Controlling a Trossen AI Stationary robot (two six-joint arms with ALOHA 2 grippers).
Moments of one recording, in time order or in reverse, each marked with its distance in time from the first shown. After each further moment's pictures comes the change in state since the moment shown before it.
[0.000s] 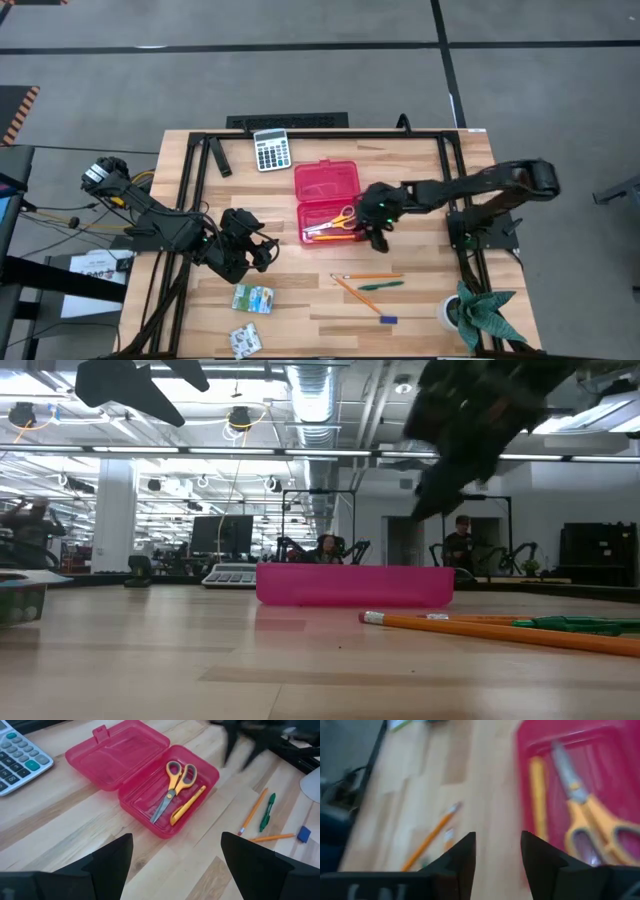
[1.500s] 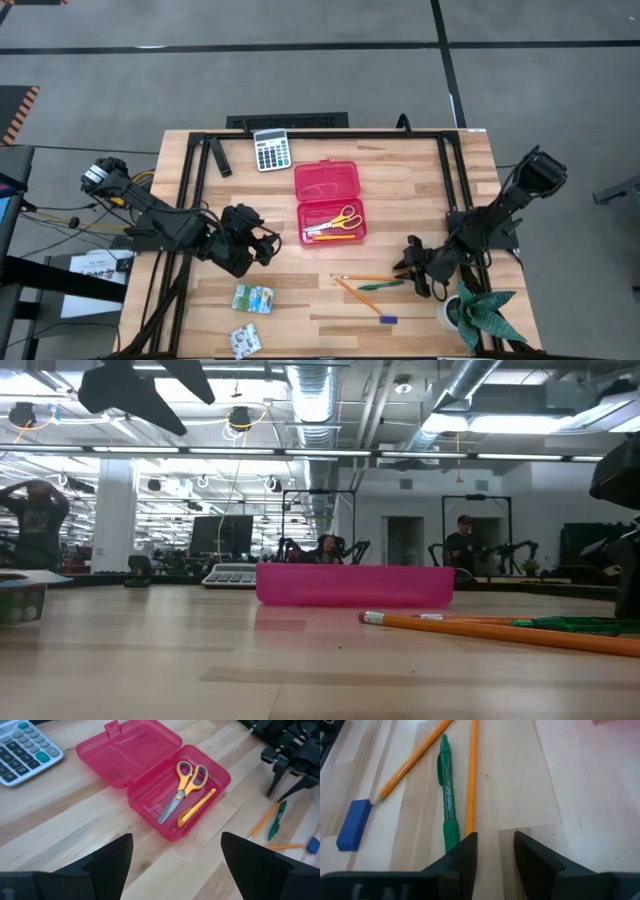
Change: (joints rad) left arm 0.052 0.000 0.000 -0.019 0.025 -0.038; right arm 0.754 -0.082 -0.590 0.520 0.702 0.603
